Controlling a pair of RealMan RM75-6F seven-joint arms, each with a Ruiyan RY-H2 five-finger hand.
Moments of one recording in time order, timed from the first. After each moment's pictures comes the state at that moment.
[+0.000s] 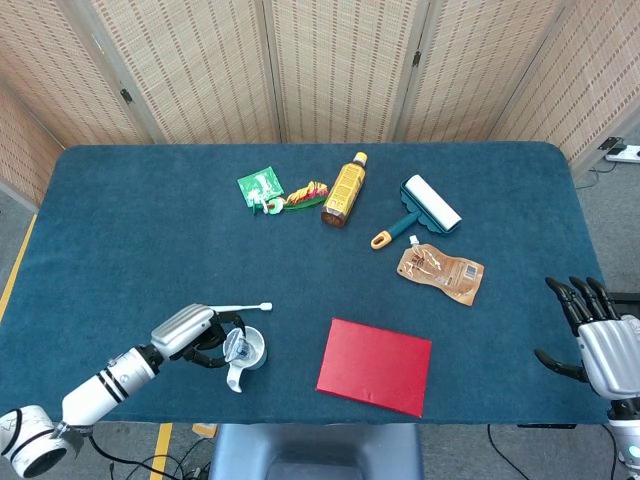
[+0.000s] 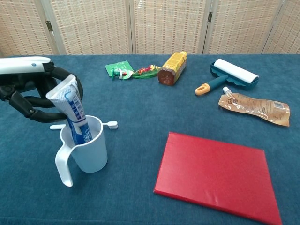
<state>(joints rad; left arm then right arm) -0.70 -1.17 0.02 -1.67 1.68 0.99 -0.64 0.08 -1.02 0.04 -1.65 -1.61 1.53 0.09</state>
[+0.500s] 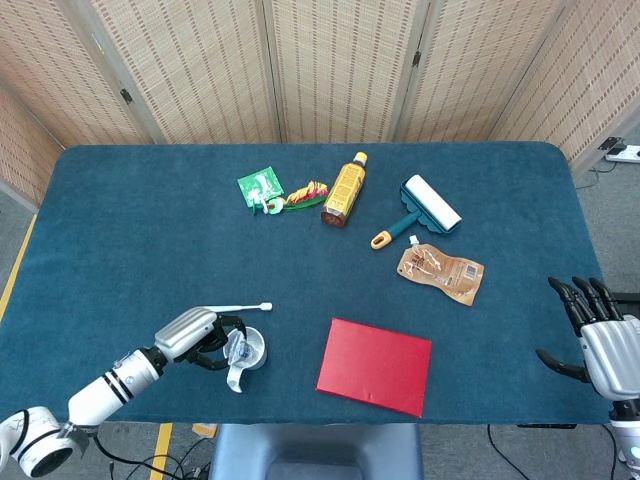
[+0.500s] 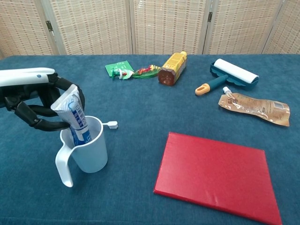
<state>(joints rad) -0.70 -1.20 0.04 -1.64 1.66 0.98 -0.61 0.07 -1.02 0.04 -1.64 -1.61 1.54 0.09</state>
